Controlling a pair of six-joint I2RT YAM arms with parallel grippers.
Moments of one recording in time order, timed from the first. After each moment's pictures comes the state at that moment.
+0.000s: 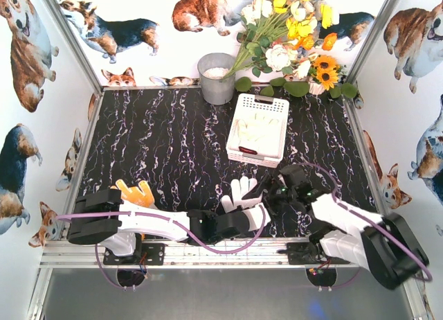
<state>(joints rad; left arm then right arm) -1.47 1.51 0.77 0.02 -0.41 -0.04 0.47 1.07 0.32 -0.12 -0.54 1.28</state>
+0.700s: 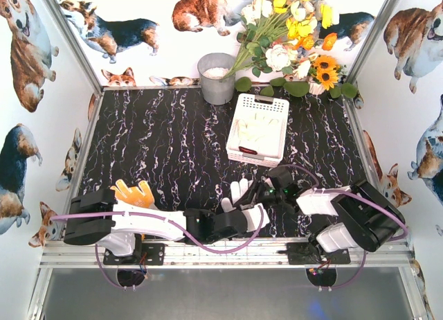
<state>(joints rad) -1.47 1.47 0.77 0.00 -0.37 -0.02 0.58 1.40 0.30 0.29 -0.63 1.35</state>
